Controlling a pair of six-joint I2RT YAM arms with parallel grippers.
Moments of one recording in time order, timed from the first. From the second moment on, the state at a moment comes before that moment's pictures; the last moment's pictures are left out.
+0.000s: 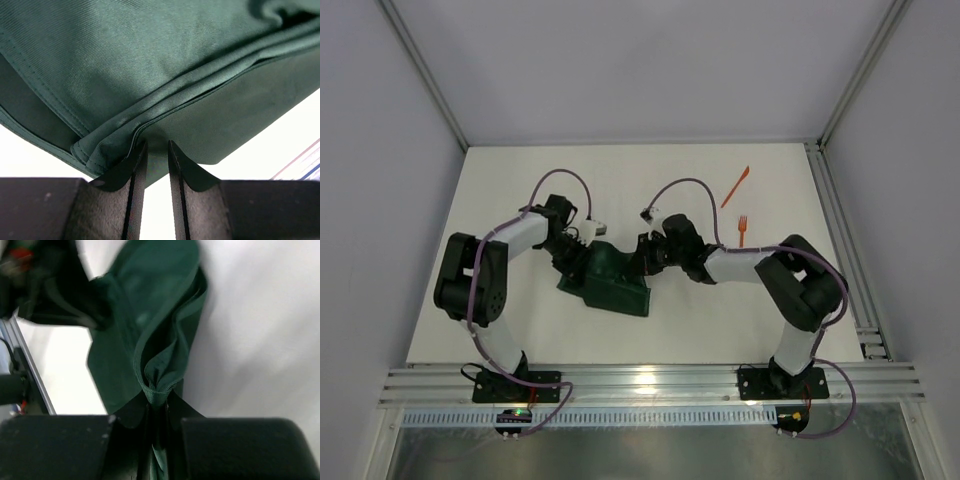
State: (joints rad) left arm -0.26 1.77 1.08 -0.76 0.42 0.42; right arm 0.66 1.82 0.86 0.38 -0.44 0.51
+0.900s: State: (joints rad) left arm -0.22 1.85 1.15 -0.80 0.52 0.42; right arm 1.23 1.68 0.72 0.36 0.08 -0.13
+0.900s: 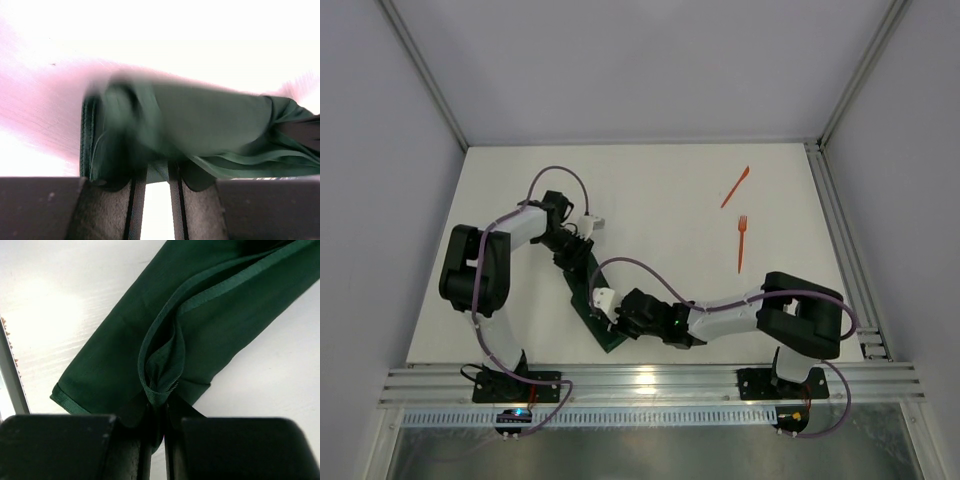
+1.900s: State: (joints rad) left arm -0.07 1.76 1.27 -0.97 0.56 0.51; right arm 1.23 1.79 0.85 0.28 0.13 -0.17
